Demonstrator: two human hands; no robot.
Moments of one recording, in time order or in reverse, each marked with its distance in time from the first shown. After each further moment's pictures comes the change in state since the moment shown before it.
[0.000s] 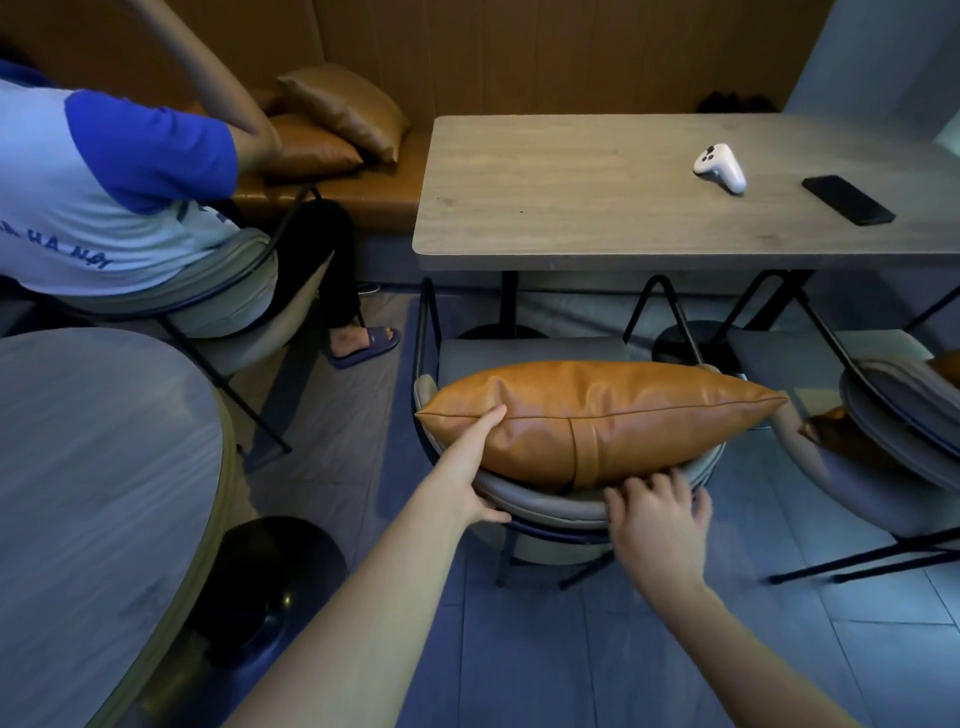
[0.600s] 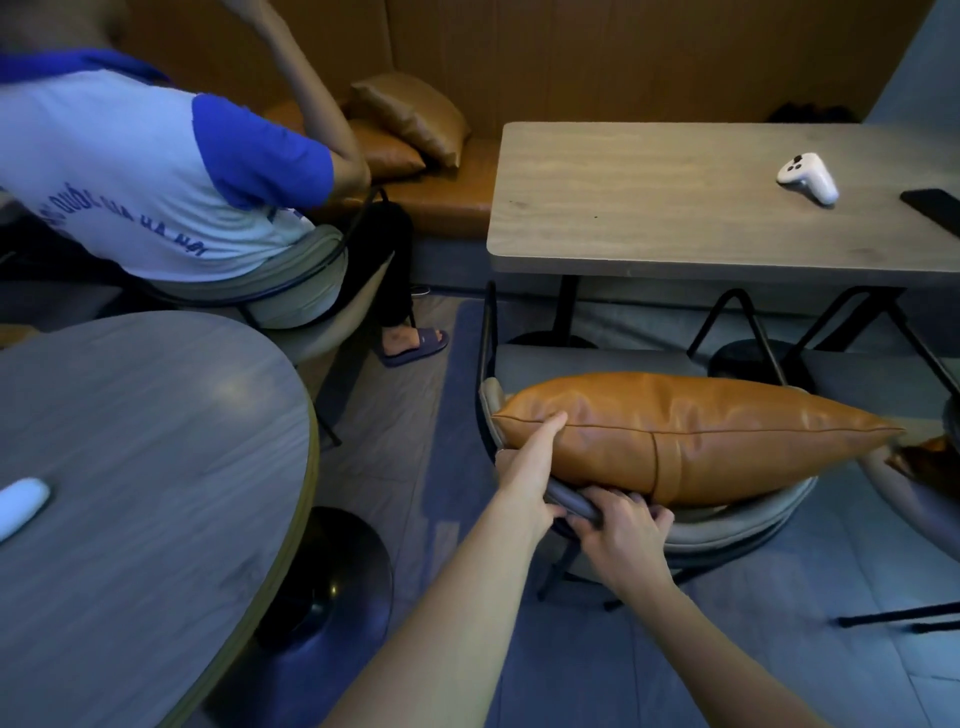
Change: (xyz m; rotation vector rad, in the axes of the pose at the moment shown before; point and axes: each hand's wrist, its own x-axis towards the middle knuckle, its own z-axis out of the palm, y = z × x) left_hand -0.009 0.003 -0.023 -0.104 0.123 0.128; right_hand -0.012 -0.098 0.040 0.239 -0.234 -0.104
